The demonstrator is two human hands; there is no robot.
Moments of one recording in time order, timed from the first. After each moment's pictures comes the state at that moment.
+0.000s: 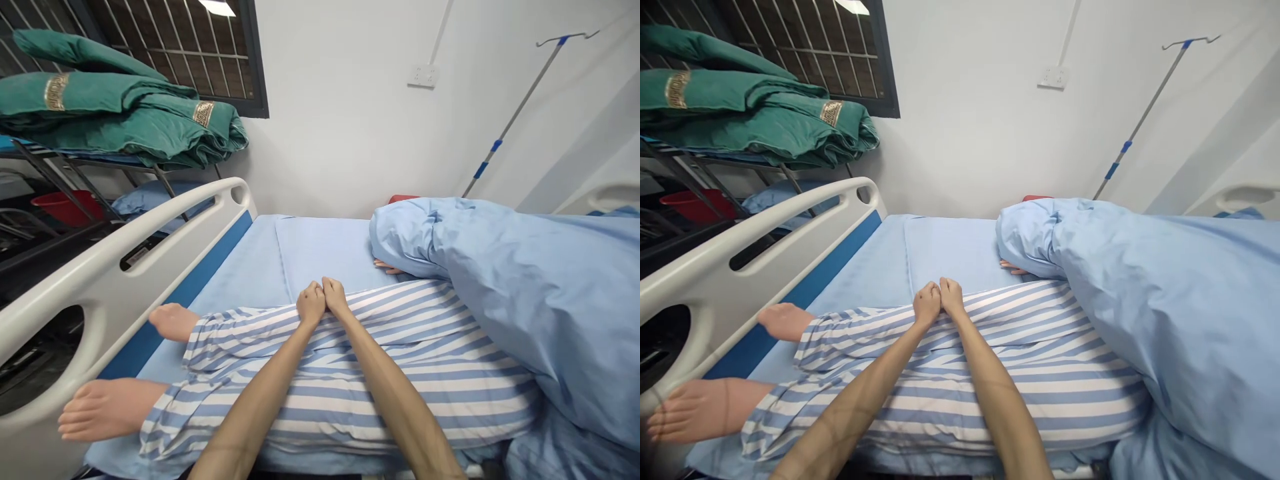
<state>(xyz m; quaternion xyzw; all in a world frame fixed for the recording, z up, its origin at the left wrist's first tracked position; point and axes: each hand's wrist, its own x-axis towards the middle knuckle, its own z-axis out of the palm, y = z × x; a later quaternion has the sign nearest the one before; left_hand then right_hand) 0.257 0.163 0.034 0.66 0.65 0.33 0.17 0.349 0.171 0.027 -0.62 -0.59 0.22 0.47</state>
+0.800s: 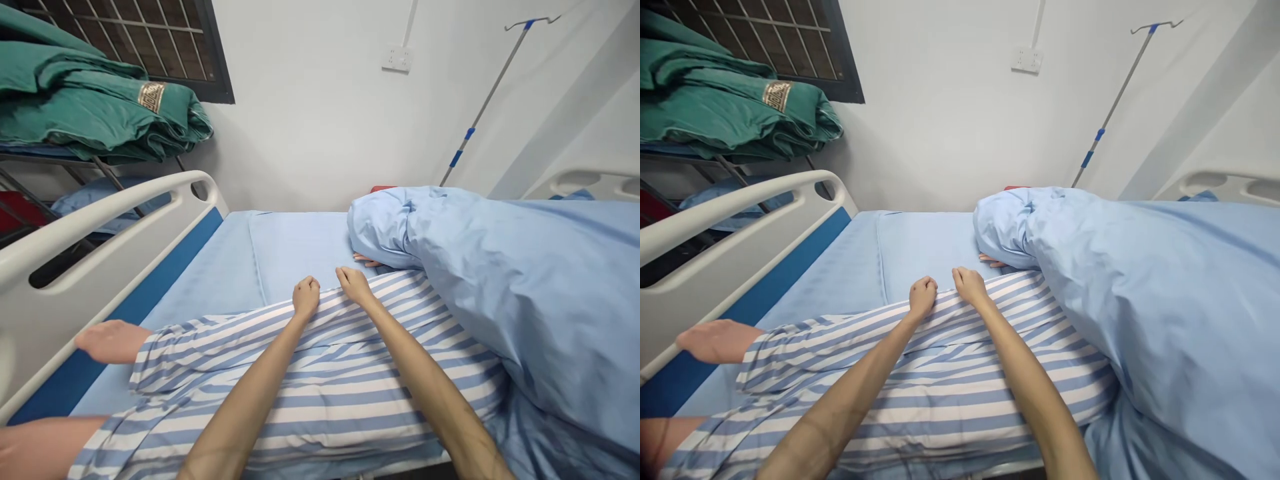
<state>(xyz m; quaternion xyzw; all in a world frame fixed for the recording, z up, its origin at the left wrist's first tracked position) 0.319 0.176 0.030 0.68 0.60 0.34 0.26 0.462 0.149 0.052 -0.67 -0.67 0.06 0.30</state>
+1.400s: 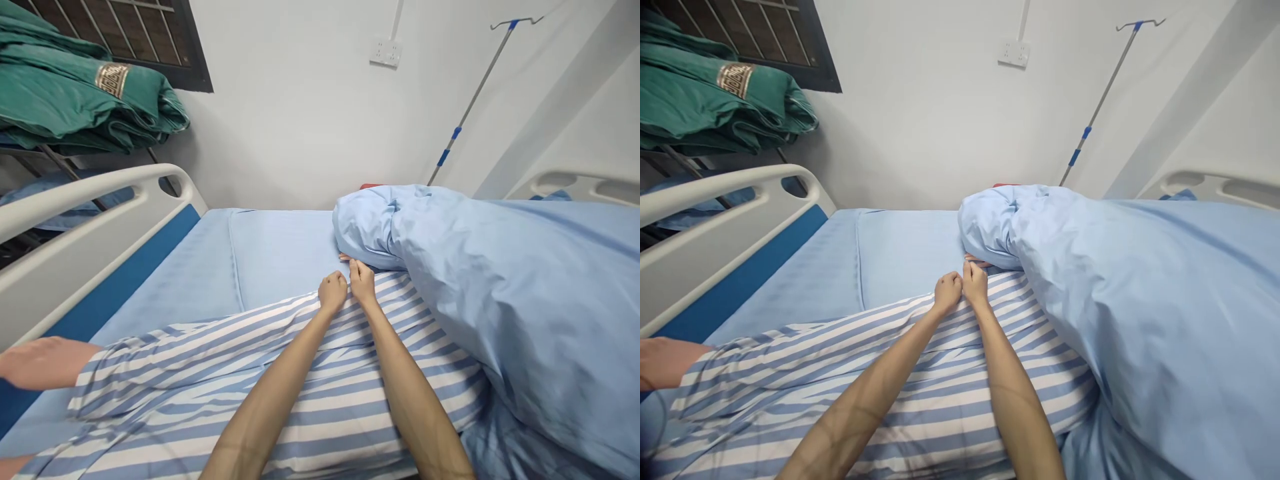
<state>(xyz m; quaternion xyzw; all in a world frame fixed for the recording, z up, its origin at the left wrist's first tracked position) 0.430 0.166 0.052 0.72 0.53 0.32 0.31 0.521 0.149 0.042 -0.68 -0.51 0.09 0.52</state>
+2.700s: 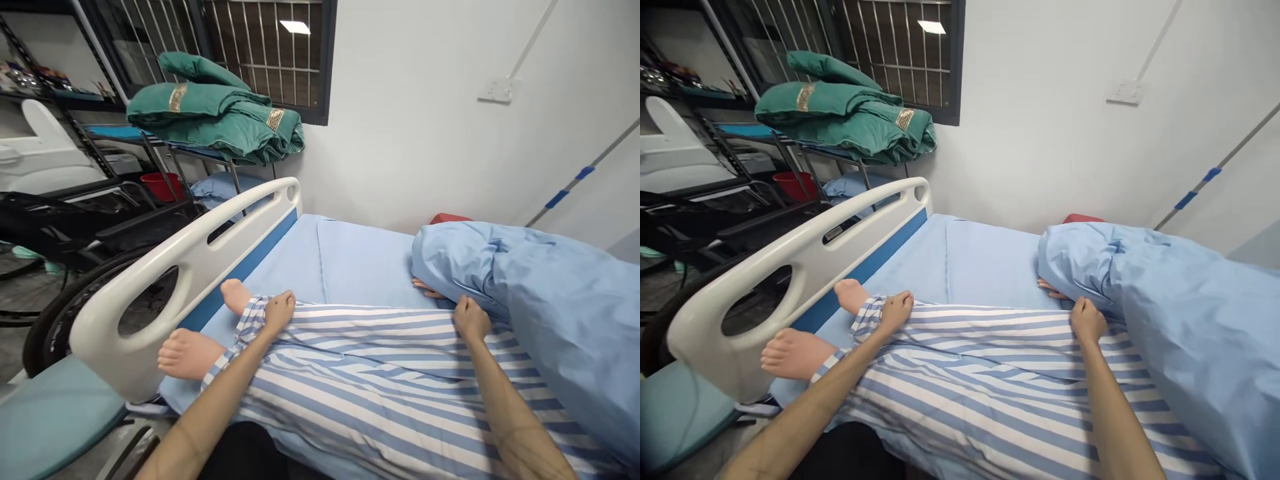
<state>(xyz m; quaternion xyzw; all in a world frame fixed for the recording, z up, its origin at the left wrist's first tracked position) 0.076 0.163 0.012 0.64 0.70 0.29 0.14 0.570 0.133 0.044 -0.88 -0.40 -0.10 0.21</state>
